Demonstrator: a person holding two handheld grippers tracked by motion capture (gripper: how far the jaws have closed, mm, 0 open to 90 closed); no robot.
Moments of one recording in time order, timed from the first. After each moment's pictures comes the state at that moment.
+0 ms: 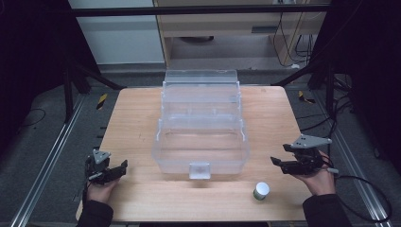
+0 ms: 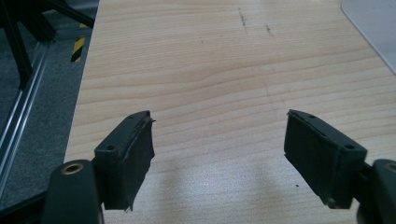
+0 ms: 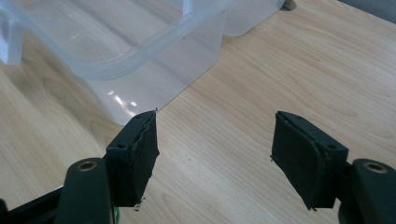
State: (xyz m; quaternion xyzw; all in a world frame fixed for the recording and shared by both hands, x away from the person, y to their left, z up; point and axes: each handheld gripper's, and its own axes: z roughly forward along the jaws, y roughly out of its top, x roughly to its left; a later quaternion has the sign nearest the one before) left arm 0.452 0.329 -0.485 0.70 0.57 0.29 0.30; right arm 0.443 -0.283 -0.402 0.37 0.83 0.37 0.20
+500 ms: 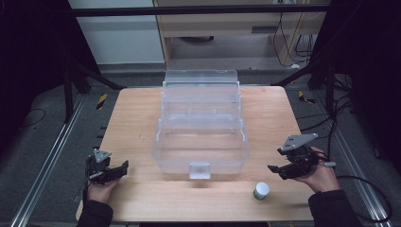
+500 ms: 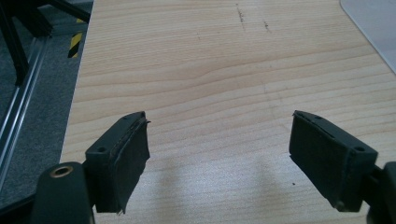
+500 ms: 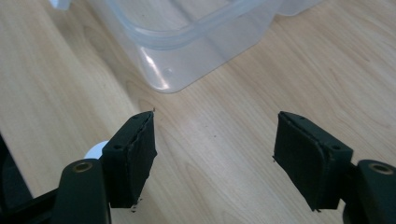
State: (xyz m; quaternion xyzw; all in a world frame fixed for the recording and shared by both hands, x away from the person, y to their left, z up) left arm 0.453 0.328 -0.484 0.71 0.58 0.29 0.30; right arm 0.442 -0.263 -0.384 0.30 0.89 0.30 0.15
